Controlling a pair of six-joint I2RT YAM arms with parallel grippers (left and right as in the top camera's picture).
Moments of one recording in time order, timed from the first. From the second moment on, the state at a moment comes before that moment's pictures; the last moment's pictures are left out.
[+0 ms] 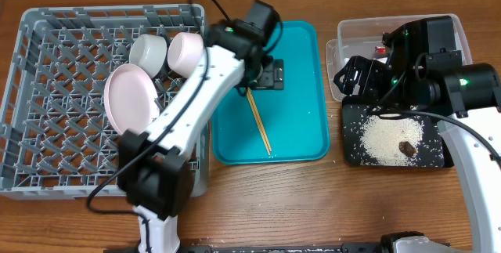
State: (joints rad) left arm -0.50 2.00 1.87 -1.20 -0.01 -0.51; right arm 0.13 1.40 1.50 -1.19 -0.32 0.43
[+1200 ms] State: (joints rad) left arm -0.51 2.29 1.86 -0.99 -0.03 -0.82; right arm 0.13 1.40 1.50 -1.19 -0.32 0.44
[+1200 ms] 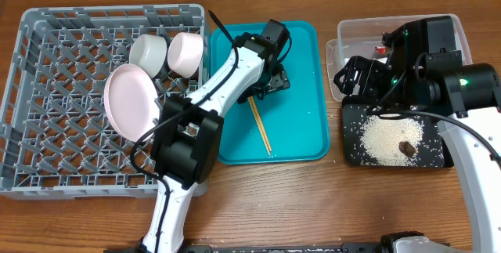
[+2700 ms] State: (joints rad) left arm -0.51 2.29 1.82 -0.89 -0.03 -0.82; right arm 0.13 1.40 1.50 -1.19 -0.32 0.44
